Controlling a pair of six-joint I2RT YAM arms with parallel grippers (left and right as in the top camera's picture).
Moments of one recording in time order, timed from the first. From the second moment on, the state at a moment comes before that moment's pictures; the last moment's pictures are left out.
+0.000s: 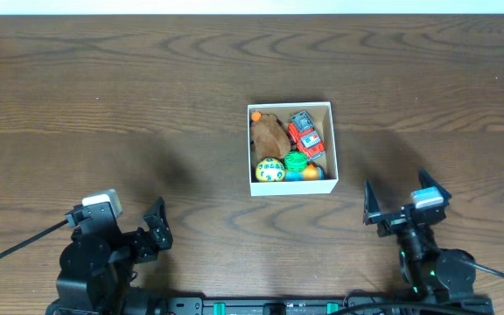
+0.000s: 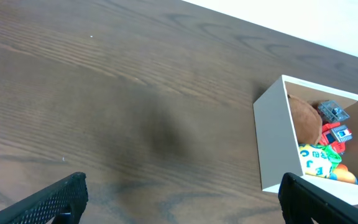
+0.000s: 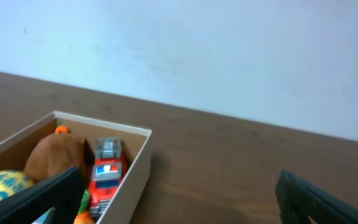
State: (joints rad) left arm -0.16 0.31 0.74 -0.97 -0.09 -0.36; right arm 0.13 0.02 0.12 -0.10 -0.09 -0.05
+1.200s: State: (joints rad) left arm -0.16 0.31 0.73 -0.97 -0.09 -0.36; right arm 0.13 0.01 0.01 -0.07 -0.03 -0.06
